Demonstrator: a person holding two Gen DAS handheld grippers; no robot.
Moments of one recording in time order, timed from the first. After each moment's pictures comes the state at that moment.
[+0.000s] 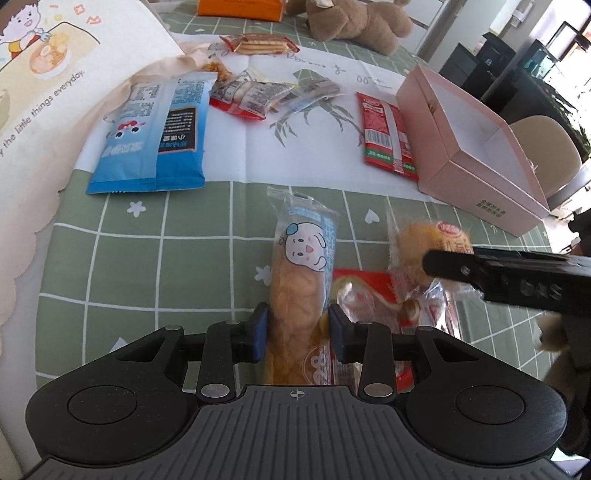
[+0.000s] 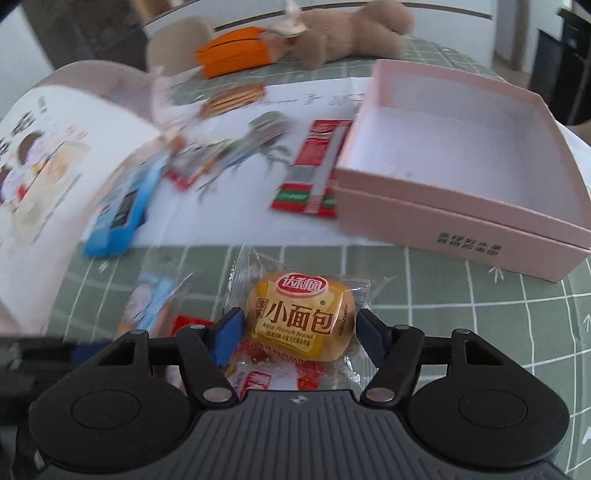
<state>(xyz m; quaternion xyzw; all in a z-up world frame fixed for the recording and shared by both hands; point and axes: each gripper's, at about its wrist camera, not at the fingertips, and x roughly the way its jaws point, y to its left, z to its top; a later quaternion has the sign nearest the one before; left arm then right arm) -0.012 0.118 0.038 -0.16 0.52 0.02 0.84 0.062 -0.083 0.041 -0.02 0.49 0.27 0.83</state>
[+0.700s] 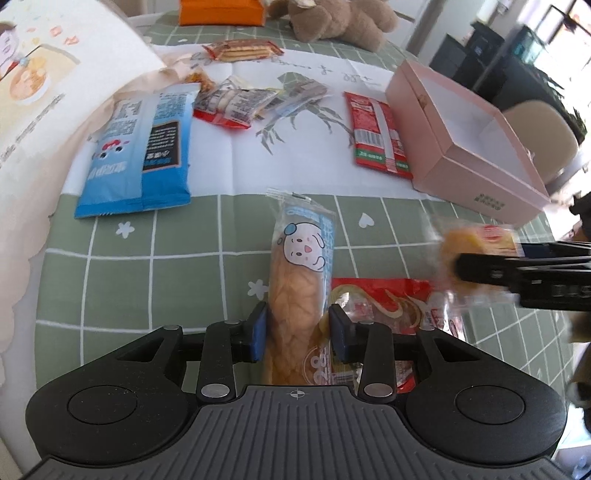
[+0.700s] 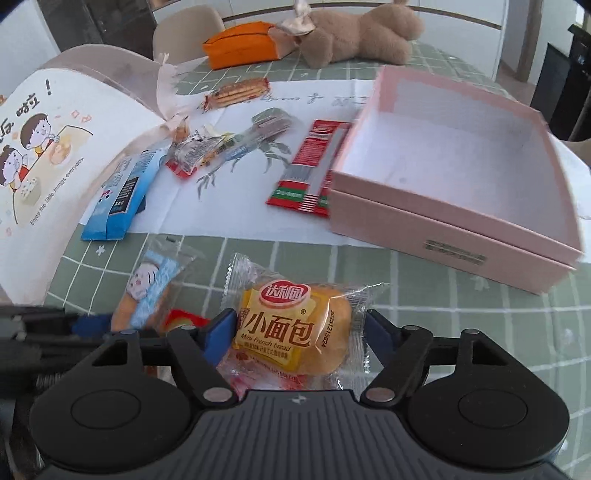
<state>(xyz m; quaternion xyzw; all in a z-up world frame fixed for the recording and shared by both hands) -0.001 0.109 0.039 -0.12 0.52 0.01 0.85 0.061 -0.098 0.051 -0.05 0.49 0.25 0.83</state>
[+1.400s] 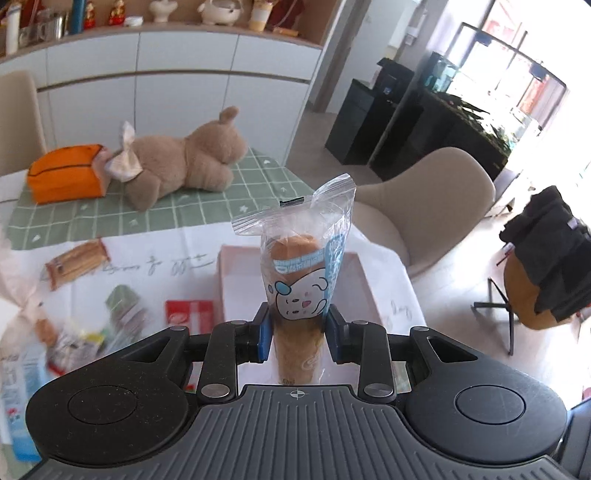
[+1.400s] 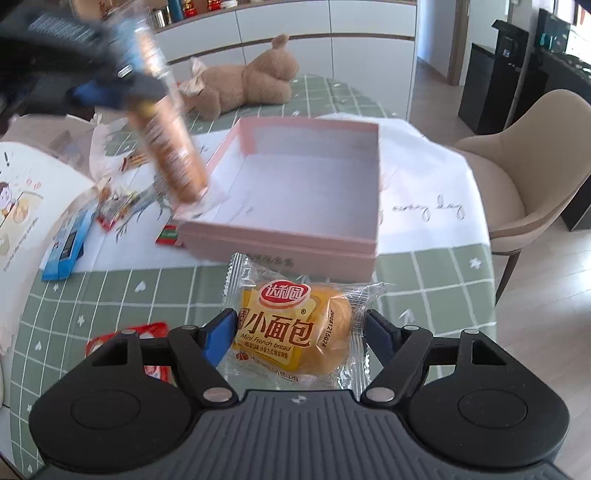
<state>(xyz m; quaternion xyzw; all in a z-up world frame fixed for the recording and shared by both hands) 0.170 -0.005 0.196 -0.11 0.43 -0.10 0.89 0.067 -0.220 0.096 -0.03 0.46 0.16 0.87</state>
